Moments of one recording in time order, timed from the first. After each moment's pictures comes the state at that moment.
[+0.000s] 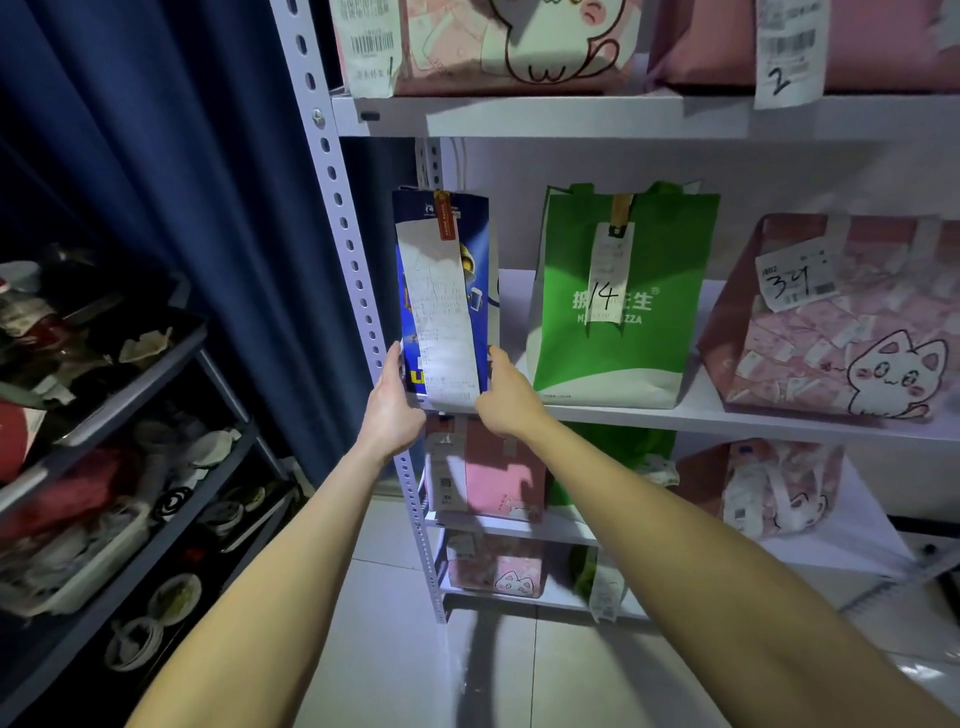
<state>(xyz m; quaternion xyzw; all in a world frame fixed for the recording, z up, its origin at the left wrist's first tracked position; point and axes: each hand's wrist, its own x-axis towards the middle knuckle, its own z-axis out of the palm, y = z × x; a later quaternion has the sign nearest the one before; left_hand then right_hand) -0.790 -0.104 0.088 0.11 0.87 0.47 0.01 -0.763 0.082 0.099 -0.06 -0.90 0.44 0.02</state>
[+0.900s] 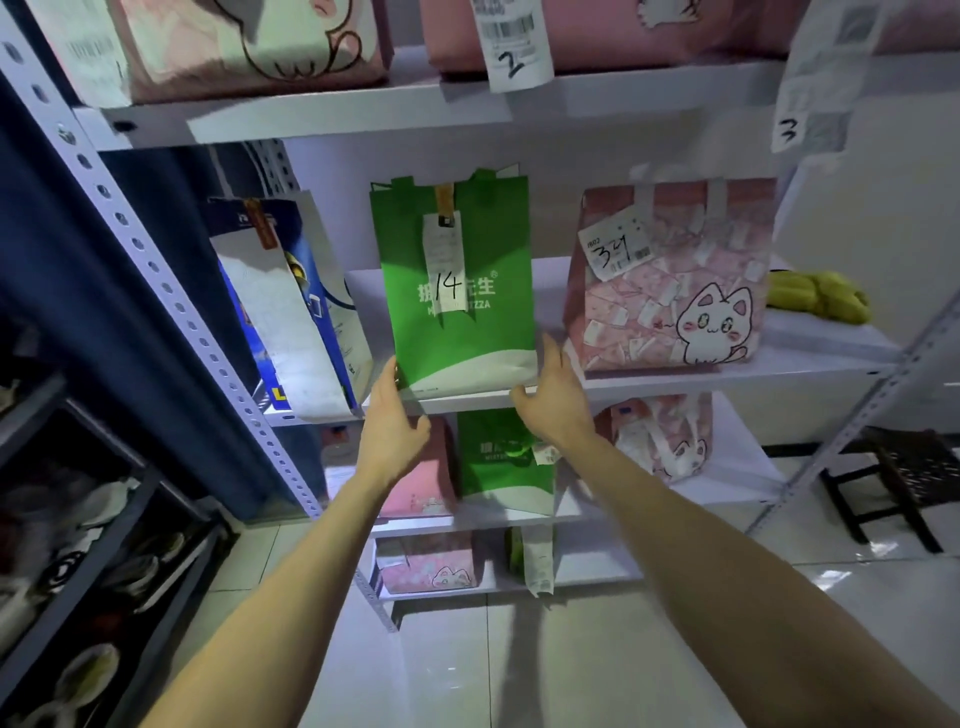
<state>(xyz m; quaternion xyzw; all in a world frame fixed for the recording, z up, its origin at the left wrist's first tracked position) -0.737 0.050 0.058 0.21 0.87 0.45 -0.05 -0.661 0.274 0.075 -0.23 -0.90 0.34 0.17</state>
